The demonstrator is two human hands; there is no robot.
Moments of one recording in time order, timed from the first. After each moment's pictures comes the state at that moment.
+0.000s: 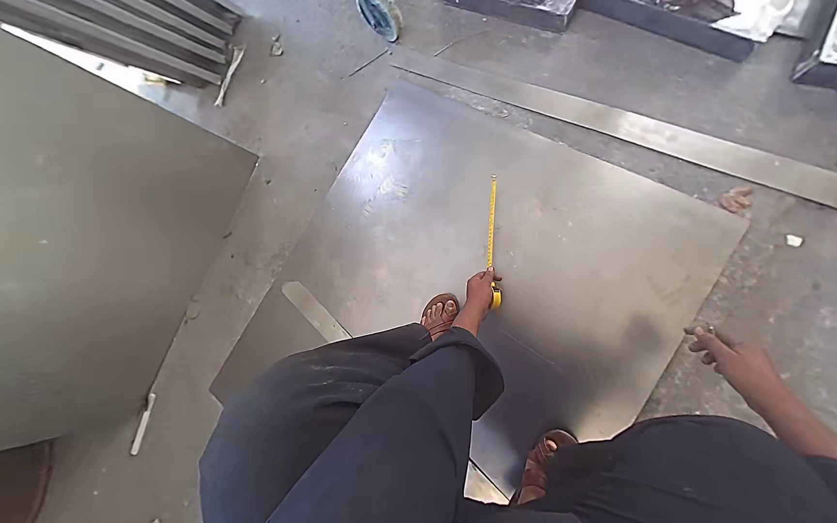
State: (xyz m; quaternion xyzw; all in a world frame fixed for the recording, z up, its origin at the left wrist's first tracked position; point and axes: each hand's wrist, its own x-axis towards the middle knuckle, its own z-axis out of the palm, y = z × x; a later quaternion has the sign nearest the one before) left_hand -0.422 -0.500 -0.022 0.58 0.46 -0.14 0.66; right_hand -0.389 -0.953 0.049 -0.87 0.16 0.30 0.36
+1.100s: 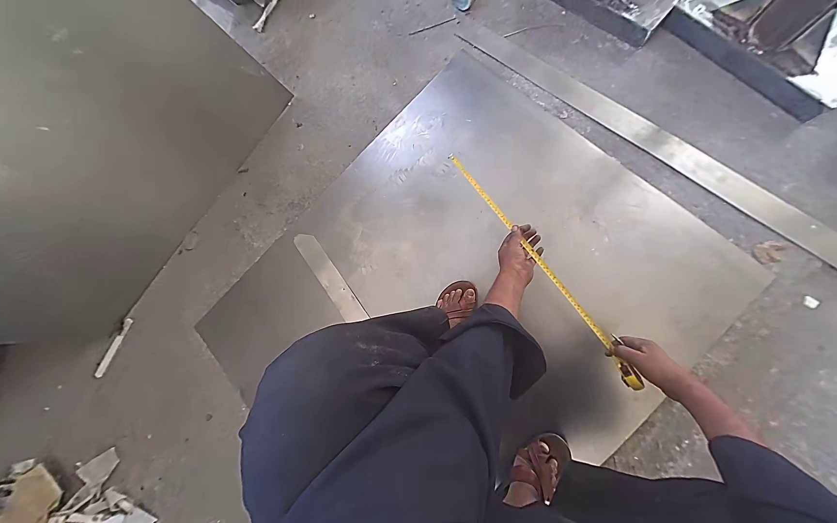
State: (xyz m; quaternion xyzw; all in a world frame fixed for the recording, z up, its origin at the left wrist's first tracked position) left_hand -0.363 -0.488 0.025 0.25 0.46 0.07 0.85; right_hand -0.387 -0.810 0.043 -0.79 0.00 0.52 0.31
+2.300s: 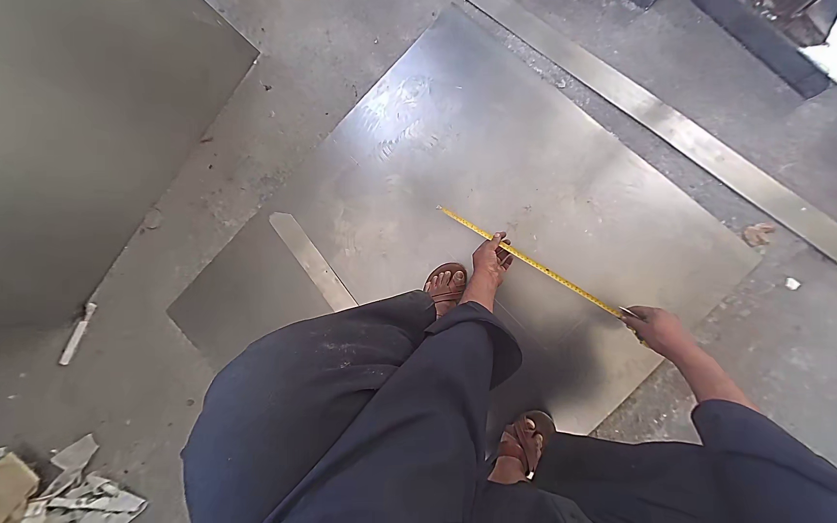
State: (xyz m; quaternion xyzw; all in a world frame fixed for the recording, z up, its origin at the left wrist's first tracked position) left_hand -0.412 -0.478 -0.021 0.25 0.55 0.02 0.79; right_hand -0.342 -0.835 0.029 -0.89 -0.10 0.44 0.07
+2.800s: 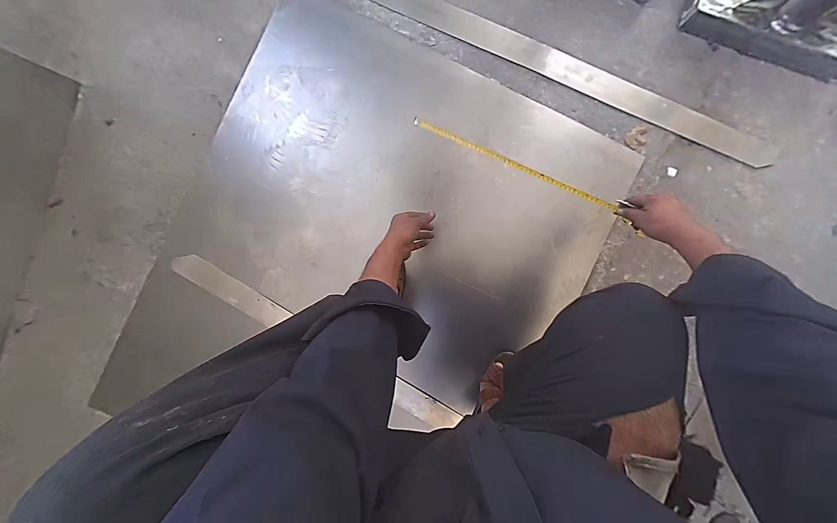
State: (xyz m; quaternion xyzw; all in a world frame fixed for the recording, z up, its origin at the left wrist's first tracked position) left_hand -0.417 -0.454 0.034 0.60 0.42 -0.26 0.63; right_hand -0.282 -0.930 0.108 -0.94 -0.04 0.32 0.07
